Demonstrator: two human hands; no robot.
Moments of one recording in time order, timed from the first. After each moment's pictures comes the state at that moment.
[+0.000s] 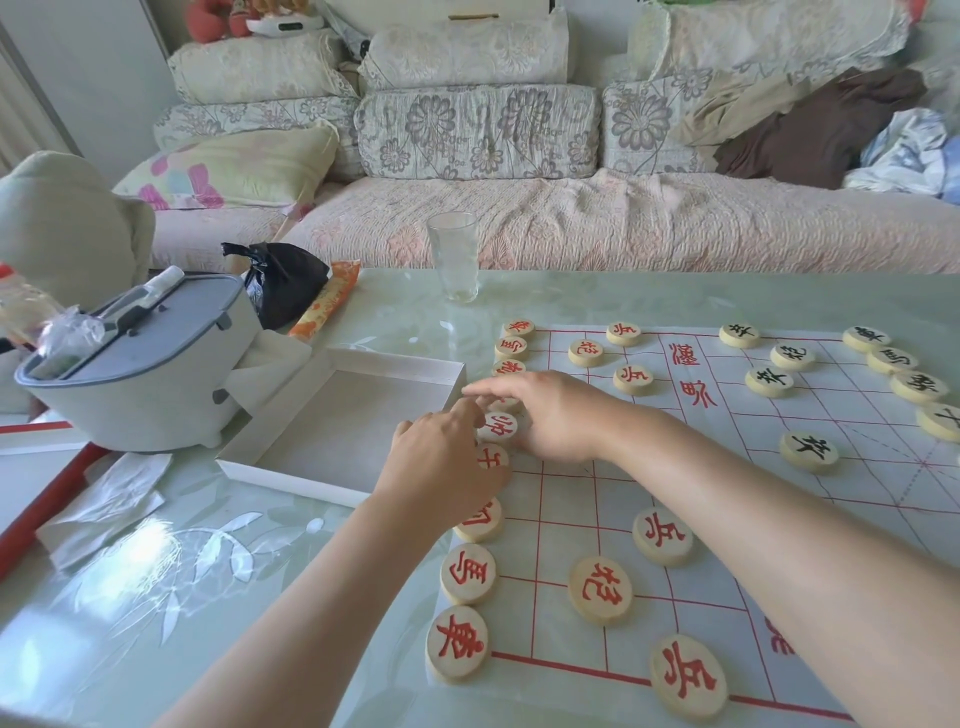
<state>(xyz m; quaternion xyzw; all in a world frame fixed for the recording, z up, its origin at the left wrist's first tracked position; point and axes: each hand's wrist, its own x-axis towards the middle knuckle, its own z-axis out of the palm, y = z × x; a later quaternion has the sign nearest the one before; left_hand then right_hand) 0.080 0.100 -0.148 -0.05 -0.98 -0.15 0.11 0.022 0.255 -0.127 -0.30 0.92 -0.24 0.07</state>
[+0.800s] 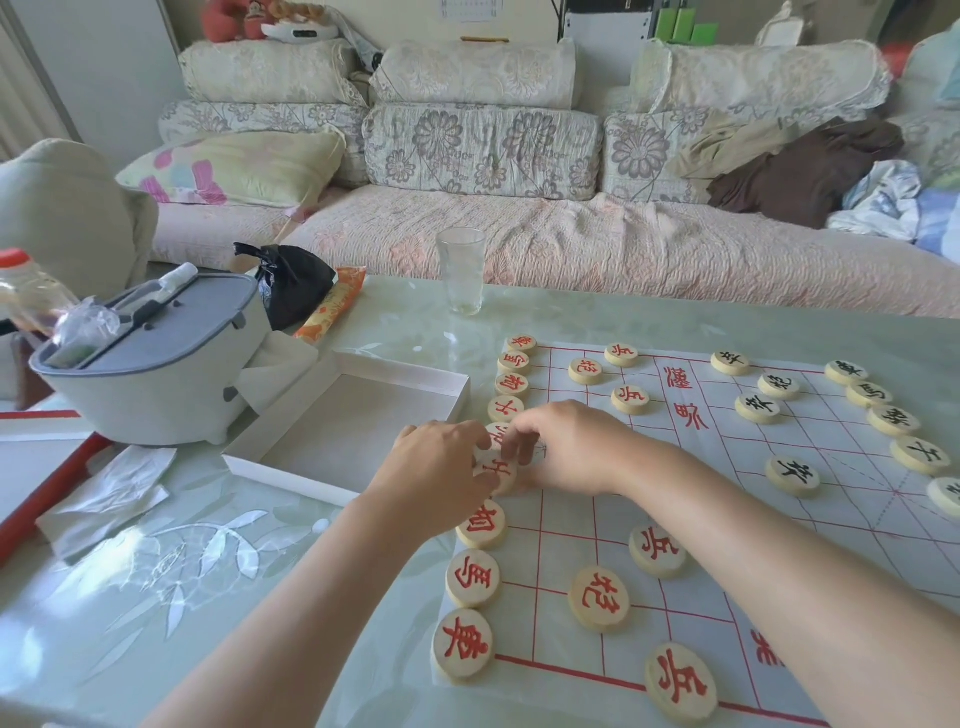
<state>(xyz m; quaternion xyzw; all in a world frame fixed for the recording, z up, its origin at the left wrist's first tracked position) 0.089 0.086 -0.135 -0.10 -0.98 -0.15 0.05 0.046 0.262 -0.120 -0.24 0.95 -0.18 0.09</state>
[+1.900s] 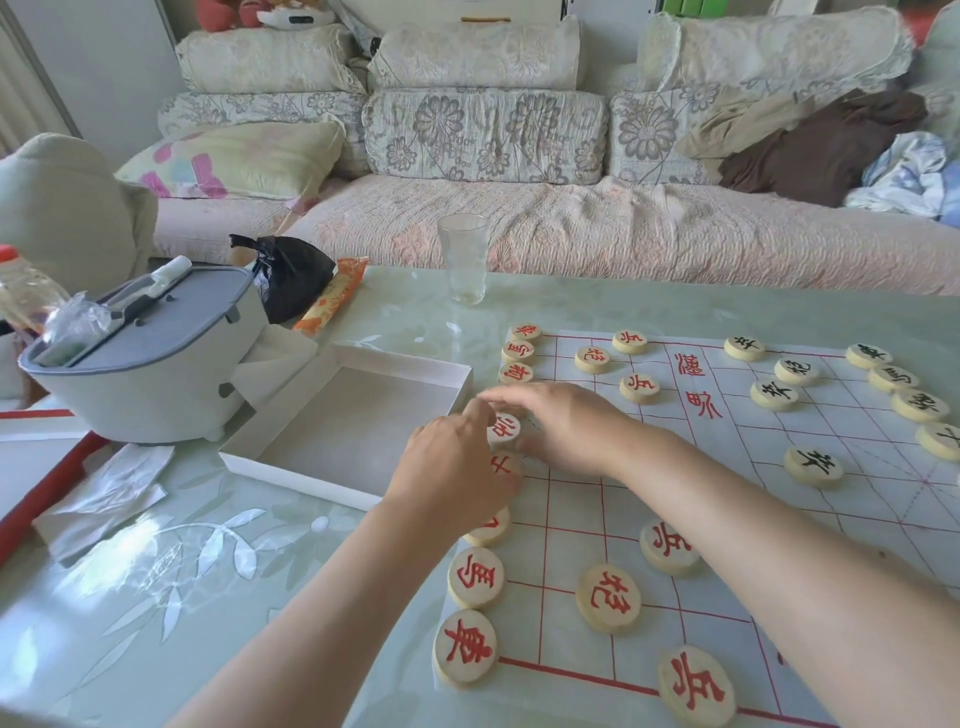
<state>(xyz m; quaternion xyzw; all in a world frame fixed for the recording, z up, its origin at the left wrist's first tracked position) 0.085 0.102 -0.143 -0.06 -0.97 -0.19 0.11 0.021 0.254 -0.137 -0.27 0.94 -0.20 0.05</state>
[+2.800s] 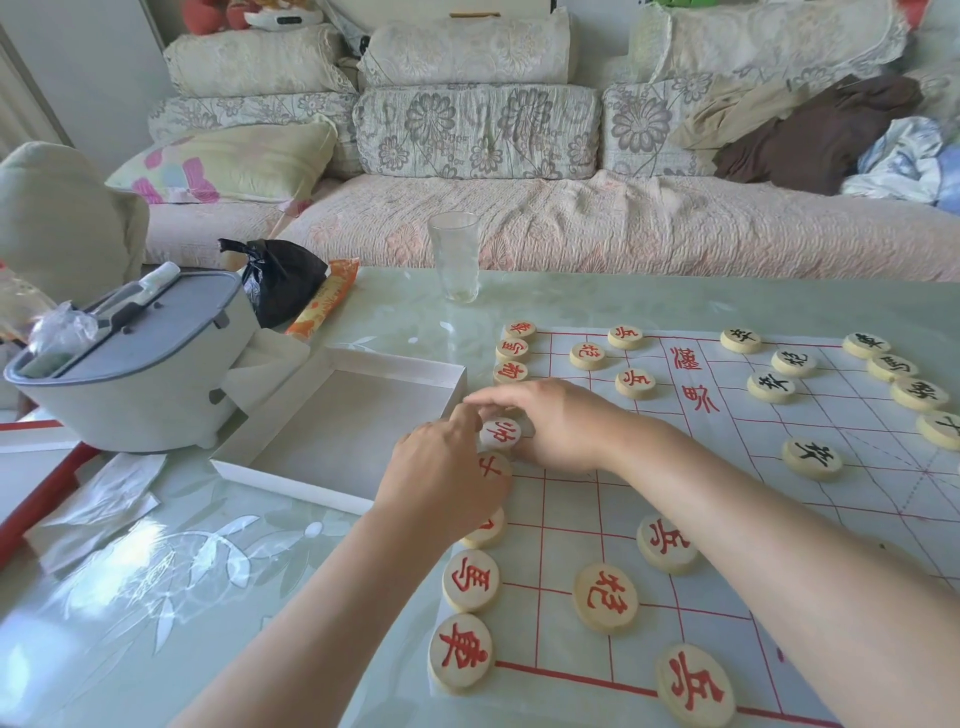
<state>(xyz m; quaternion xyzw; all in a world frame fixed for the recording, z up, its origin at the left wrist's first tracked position) 0.090 0.101 -0.144 -0.03 -0.98 -0.17 0.10 0.017 0.256 -0.137 -0.30 0.92 -0.24 0.07</state>
